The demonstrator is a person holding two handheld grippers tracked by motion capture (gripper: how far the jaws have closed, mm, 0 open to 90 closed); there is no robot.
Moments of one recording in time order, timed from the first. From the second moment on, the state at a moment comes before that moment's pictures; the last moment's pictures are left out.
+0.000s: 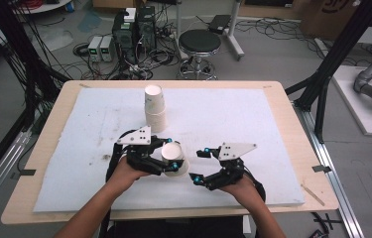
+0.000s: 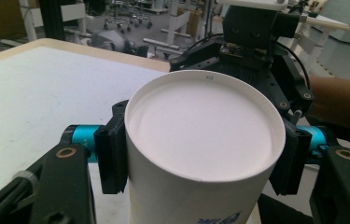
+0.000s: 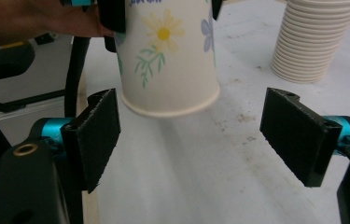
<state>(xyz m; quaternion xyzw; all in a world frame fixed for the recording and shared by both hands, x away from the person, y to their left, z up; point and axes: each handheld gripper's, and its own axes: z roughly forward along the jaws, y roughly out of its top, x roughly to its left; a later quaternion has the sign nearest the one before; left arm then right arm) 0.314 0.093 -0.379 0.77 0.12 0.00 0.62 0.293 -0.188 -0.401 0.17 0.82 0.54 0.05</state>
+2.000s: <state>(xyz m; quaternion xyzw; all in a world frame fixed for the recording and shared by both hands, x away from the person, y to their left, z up) 0.313 0.097 -0.367 0.83 0.13 -0.01 0.55 0.305 -0.165 -0.384 0.09 0.90 0.42 0.03</state>
